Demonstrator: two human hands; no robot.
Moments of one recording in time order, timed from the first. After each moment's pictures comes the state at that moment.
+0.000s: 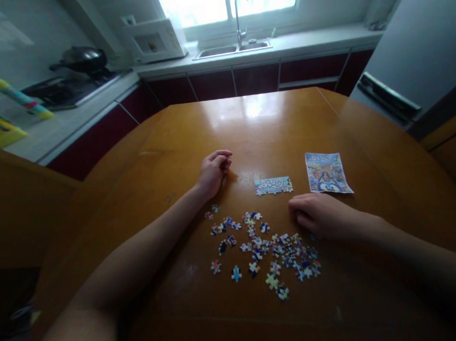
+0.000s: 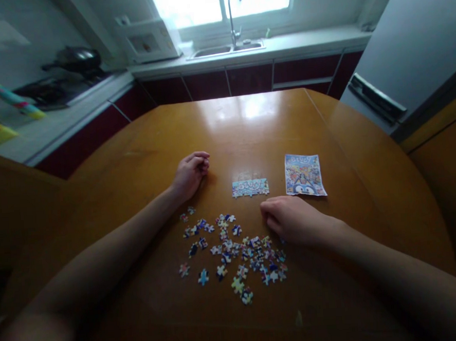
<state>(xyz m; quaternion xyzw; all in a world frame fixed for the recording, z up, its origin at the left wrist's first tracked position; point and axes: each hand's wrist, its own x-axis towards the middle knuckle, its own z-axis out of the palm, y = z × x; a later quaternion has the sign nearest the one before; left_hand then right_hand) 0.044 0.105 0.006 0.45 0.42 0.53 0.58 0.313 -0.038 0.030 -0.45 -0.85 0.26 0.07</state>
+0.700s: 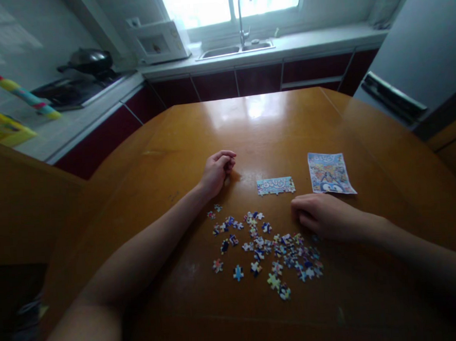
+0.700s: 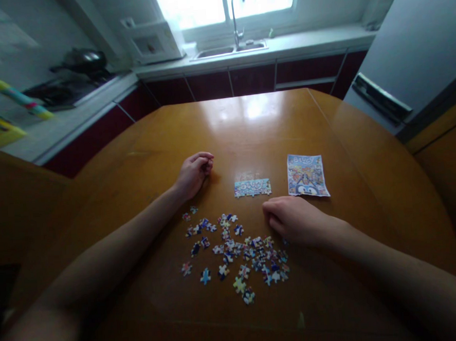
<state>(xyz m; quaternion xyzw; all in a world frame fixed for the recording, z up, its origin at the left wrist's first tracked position) 0.042 0.108 0.002 0.47 0.42 0.51 0.58 0.311 -0.038 0.034 -0.45 -0.85 0.27 0.07</state>
